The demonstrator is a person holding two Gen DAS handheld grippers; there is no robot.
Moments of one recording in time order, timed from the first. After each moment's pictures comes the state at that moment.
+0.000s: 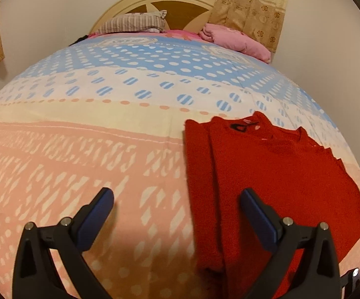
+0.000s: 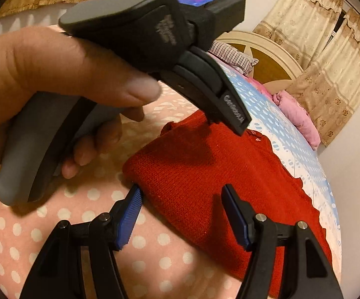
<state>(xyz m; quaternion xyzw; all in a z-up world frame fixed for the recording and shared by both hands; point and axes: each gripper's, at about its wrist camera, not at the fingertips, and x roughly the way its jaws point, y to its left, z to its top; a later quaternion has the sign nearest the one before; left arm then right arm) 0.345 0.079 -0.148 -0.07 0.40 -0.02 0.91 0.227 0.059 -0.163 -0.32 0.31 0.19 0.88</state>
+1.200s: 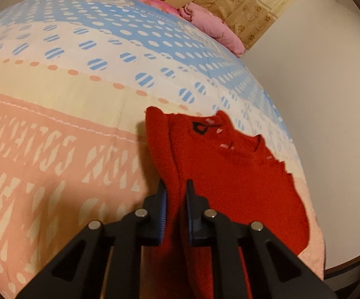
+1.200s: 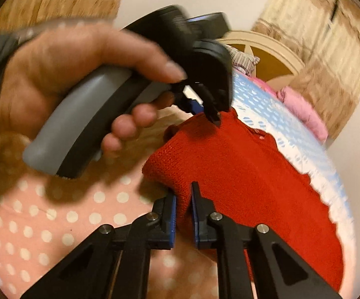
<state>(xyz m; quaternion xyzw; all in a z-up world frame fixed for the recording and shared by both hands) 0.383 0.085 -0.151 -0.22 0.46 -0.15 0.85 0.224 0.043 -0.147 -0.25 0.32 0.21 0.89</state>
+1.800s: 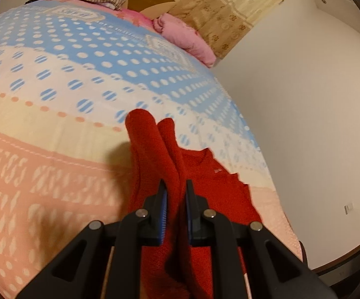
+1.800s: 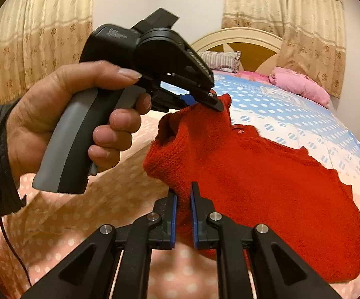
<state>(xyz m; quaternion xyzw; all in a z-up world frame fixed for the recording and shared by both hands) 0.380 0.035 -0.090 -0.24 0.42 -0.21 0.85 0.230 -0.029 -0.109 -0.08 0.31 0.23 0.92</state>
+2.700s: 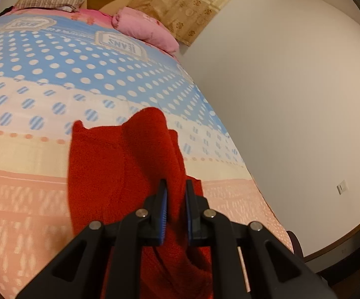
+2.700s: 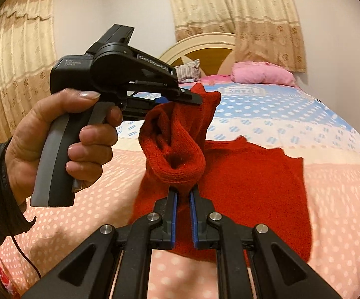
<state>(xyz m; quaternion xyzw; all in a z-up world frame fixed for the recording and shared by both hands) 0.385 -0.090 -0.062 -0.21 0.42 -0.28 0.84 0.218 -0.142 -0.090 0.03 0.29 0.17 0.94</state>
